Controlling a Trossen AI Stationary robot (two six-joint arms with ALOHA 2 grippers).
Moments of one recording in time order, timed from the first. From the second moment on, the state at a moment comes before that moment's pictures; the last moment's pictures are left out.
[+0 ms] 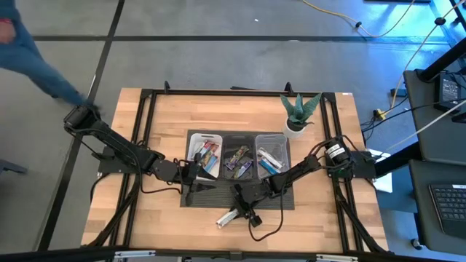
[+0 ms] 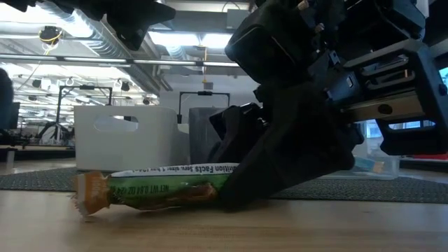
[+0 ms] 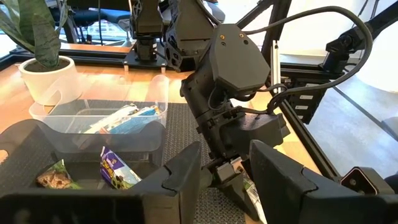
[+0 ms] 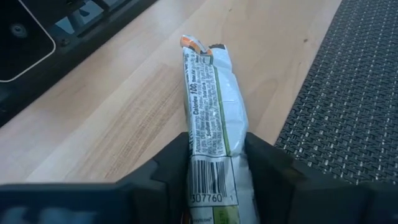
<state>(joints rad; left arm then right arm) -0.46 1.26 0.56 0.44 -0.35 -0.22 0.39 2.13 1.05 0.47 -0.20 -0.06</state>
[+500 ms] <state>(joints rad) -0.46 1.26 0.56 0.44 -0.35 -0.22 0.39 2.11 1.05 0.47 -0.21 -0.03</state>
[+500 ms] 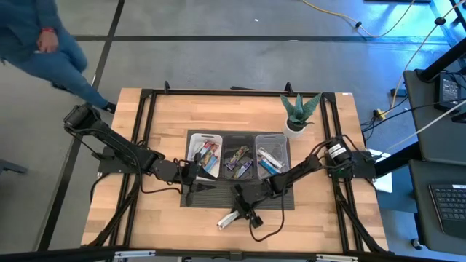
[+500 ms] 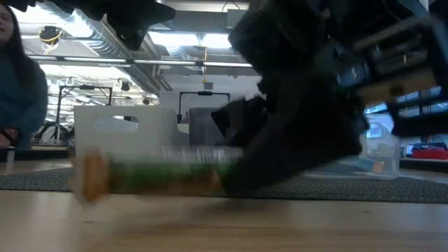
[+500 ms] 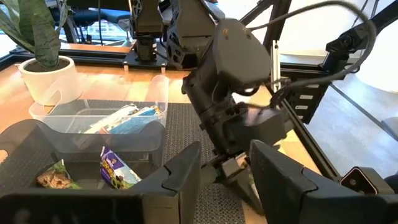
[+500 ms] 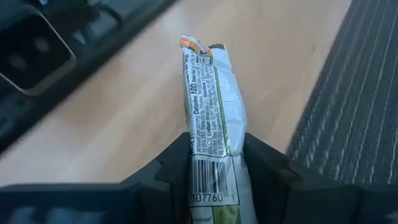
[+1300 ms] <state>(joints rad) -0.46 1.26 0.56 0.44 -0.35 -0.22 0.40 1.53 1.05 -0.52 0.43 0.44</state>
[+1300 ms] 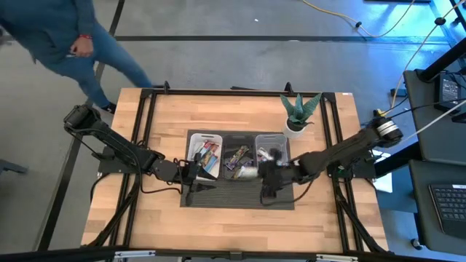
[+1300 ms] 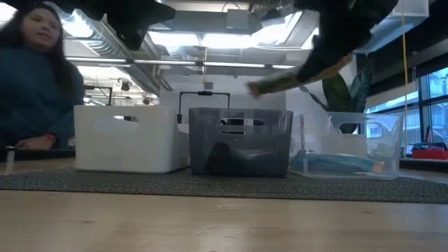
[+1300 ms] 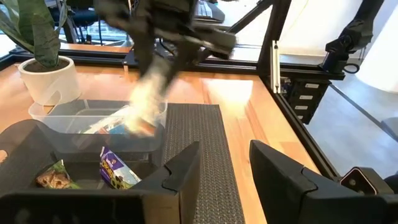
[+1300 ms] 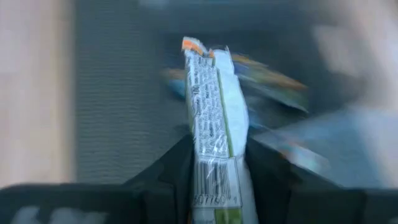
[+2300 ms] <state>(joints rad) -0.46 1.26 0.56 0.44 -0.35 -0.22 0.28 1.49 0.76 -0.52 0.62 0.88</state>
